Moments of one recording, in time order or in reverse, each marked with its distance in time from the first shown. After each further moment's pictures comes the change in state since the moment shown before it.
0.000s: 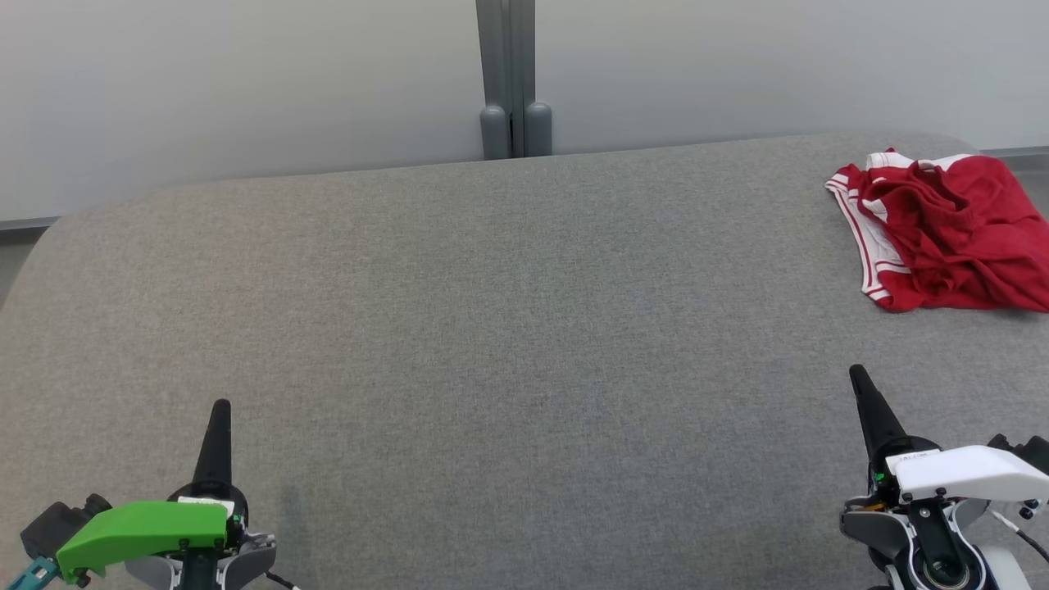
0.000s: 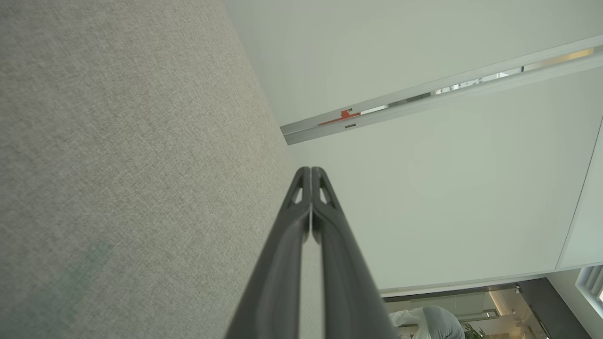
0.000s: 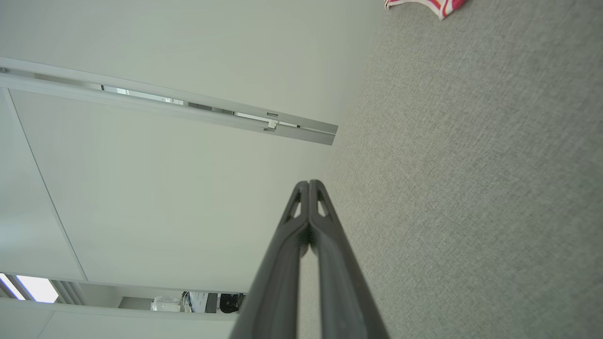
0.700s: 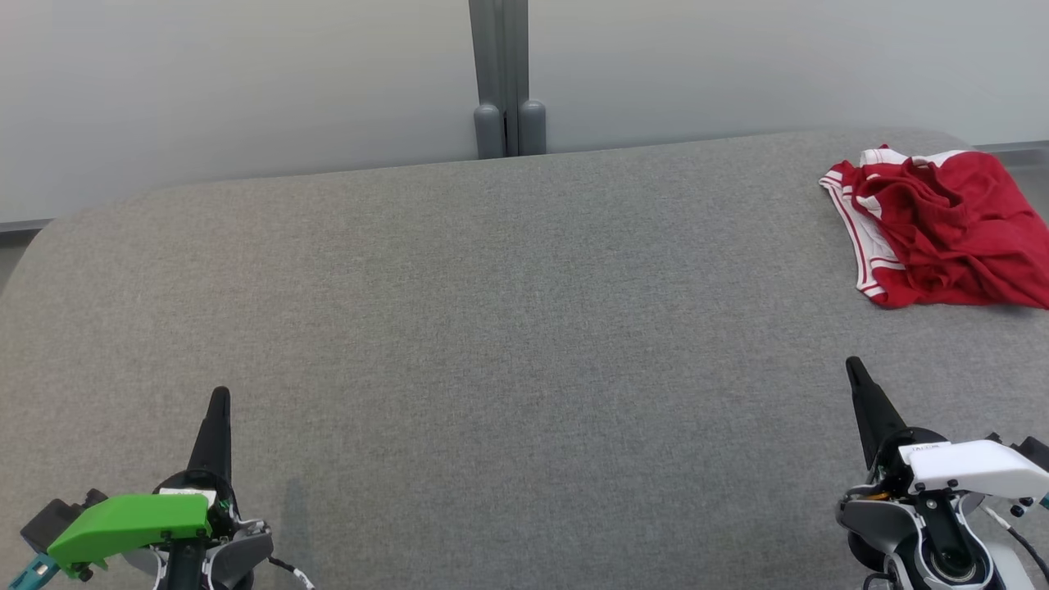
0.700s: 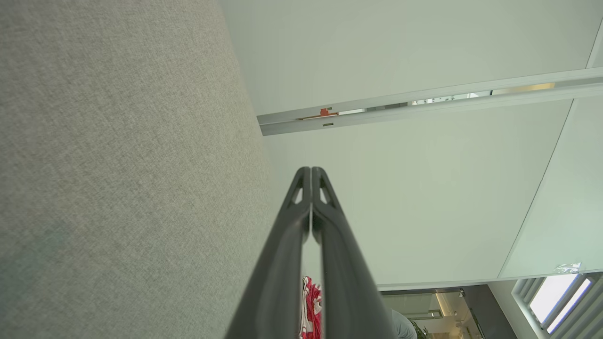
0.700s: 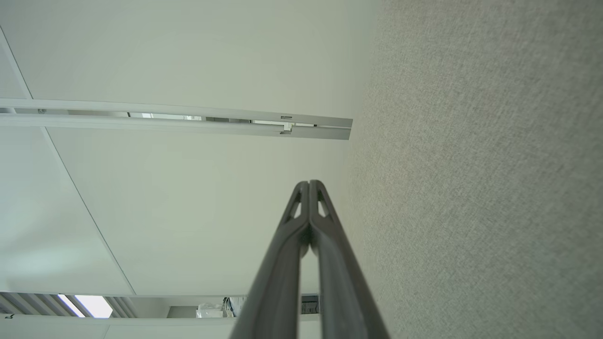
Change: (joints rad) left arm -0.019 0.000 0.009 -0.006 -0.160 -0.002 0.043; right arm -0.017 0.009 -0.013 0.004 0.149 0.000 0.043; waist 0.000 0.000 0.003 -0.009
